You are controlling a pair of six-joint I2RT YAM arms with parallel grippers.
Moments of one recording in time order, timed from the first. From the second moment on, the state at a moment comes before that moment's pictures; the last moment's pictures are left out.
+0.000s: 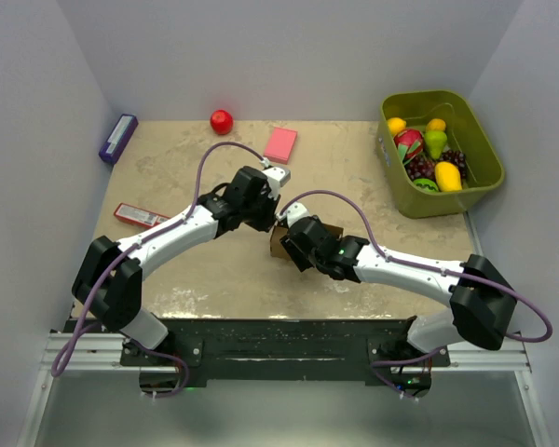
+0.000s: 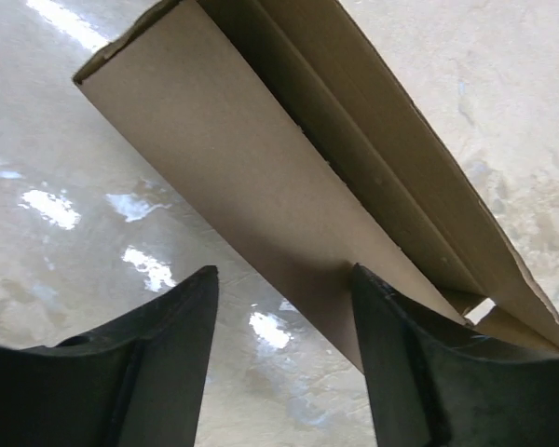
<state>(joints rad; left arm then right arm) -0.67 1.56 1.14 -0.36 0.07 -0.15 0.97 1.42 0.90 -0.35 0.43 0.16</state>
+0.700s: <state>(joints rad) -0.65 1.53 1.06 -0.24 0.15 -0.28 1.01 1.46 0.90 -0.35 0.56 0.14</state>
